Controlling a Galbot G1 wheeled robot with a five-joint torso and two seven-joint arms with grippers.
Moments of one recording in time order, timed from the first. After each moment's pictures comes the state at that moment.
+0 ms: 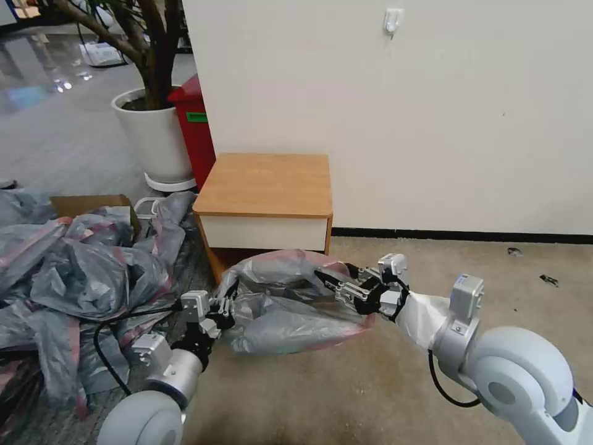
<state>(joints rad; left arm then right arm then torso) 1.64 -1.25 -0.48 -2.29 -0.57 0.30 -0.09 -1.32 0.96 0.40 2.38 0.81 -0.61 -0.12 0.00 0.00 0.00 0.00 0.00</state>
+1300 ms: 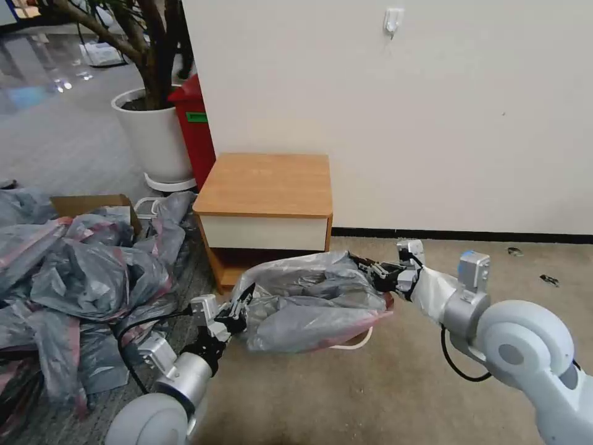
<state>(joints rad) 1.63 -1.29 -0.48 -2.26 -0.81 0.31 -0.03 -1.25 0.89 0.47 2.29 1.10 -0.71 0.07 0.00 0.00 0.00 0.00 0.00</state>
